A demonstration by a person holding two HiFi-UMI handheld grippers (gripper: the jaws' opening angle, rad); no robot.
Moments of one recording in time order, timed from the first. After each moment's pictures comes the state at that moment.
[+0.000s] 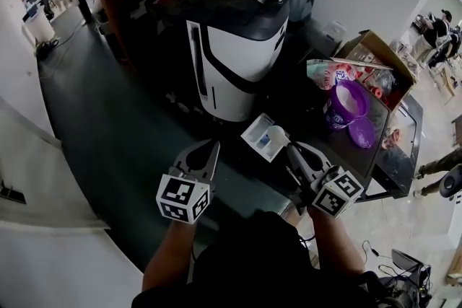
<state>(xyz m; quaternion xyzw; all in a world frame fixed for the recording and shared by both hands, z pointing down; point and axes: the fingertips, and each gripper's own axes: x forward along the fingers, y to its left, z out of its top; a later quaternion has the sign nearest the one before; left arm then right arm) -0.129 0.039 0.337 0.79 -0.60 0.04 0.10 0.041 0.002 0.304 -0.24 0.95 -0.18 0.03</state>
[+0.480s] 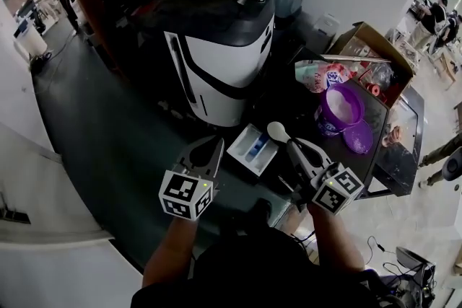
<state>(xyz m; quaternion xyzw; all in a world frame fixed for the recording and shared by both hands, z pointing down) -0.084 -0.058 0.335 0.82 -0.57 0.06 0.09 0.078 -0.085 0.312 -0.26 0.94 -0.19 0.05</state>
